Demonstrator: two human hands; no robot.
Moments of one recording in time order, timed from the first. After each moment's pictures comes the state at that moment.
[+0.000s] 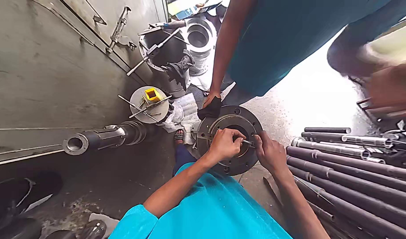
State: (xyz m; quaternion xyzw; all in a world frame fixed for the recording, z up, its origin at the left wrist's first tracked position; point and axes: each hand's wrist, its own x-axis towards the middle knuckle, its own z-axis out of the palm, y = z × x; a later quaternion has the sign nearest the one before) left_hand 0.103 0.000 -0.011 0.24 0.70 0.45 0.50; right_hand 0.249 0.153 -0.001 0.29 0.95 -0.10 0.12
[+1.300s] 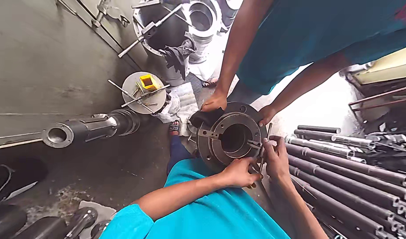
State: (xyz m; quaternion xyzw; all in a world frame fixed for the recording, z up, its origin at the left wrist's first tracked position) left_hand 0.184 -0.005 -0.031 0.20 0.46 0.50 0.71; right_hand 0.255 0.137 0.002 0.50 0.76 -0.43 0.02
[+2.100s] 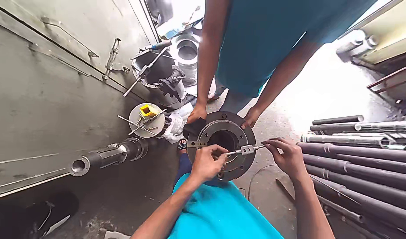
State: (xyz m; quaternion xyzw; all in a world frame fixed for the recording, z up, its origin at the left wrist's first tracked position) left_hand 0.134 -0.028 -0.007 0.17 0.70 0.51 0.47; right_hand 0.320 0.231 -0.015 0.19 0.94 -0.28 -0.09
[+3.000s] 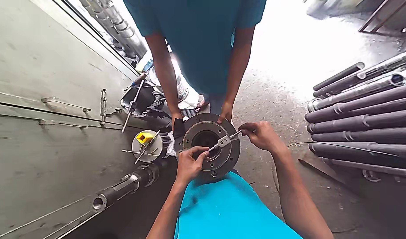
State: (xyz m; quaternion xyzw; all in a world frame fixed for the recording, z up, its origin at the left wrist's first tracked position) left_hand 0.133 -0.027 -0.014 0.31 0.73 0.49 0.37; right_hand 0.317 0.228 -0.013 0.27 0.90 -0.35 -0.04
